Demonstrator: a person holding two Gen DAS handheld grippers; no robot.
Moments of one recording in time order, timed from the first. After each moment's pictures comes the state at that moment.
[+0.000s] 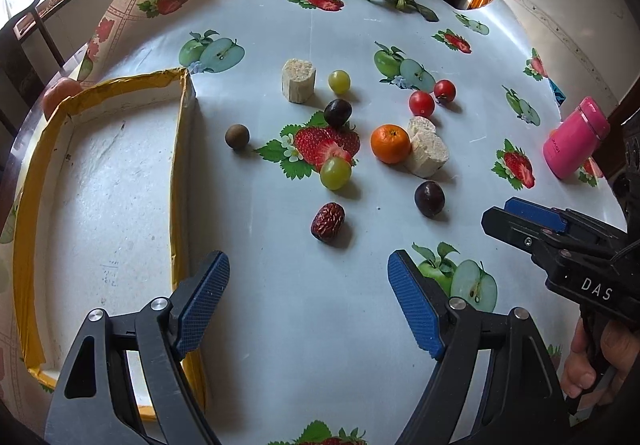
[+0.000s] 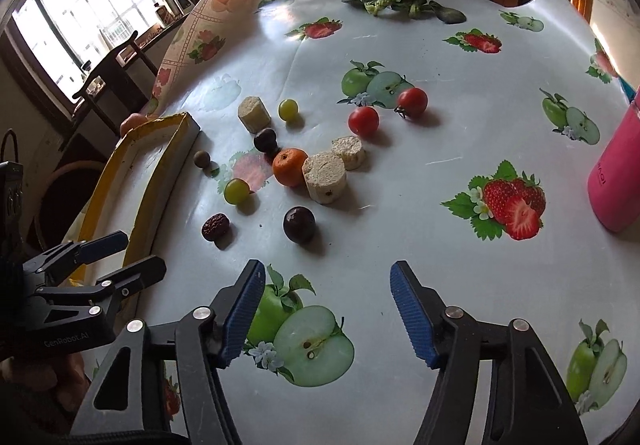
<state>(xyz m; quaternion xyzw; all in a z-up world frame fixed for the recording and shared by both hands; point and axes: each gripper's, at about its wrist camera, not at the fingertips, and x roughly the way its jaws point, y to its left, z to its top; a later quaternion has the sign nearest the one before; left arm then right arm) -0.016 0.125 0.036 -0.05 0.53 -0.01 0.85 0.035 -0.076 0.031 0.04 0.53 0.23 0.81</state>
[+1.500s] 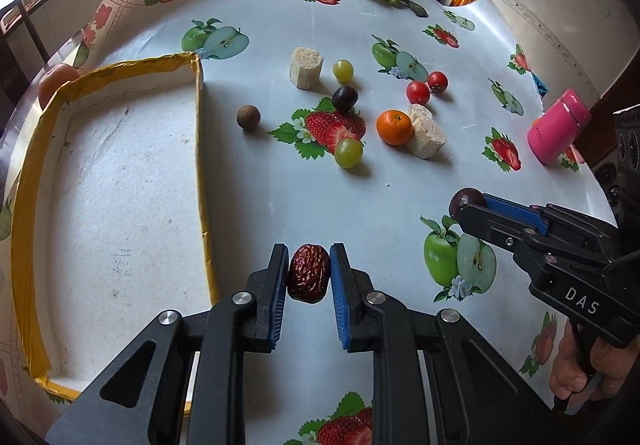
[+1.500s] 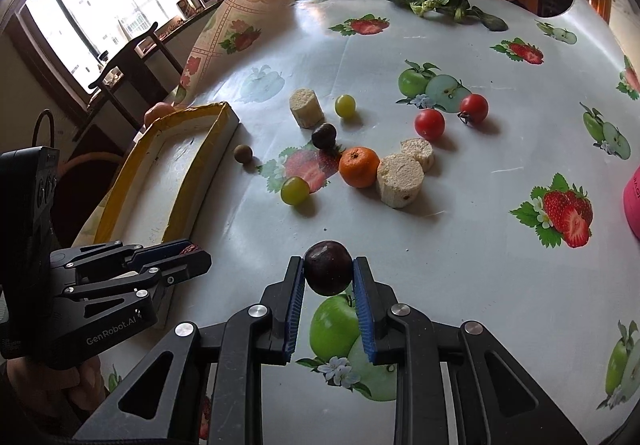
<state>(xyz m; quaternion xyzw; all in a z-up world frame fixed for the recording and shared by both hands) -0.043 0.160 0.040 -0.07 0.53 -0.04 0.84 0.009 -0.023 0.042 0.02 0.52 0.25 0.81</state>
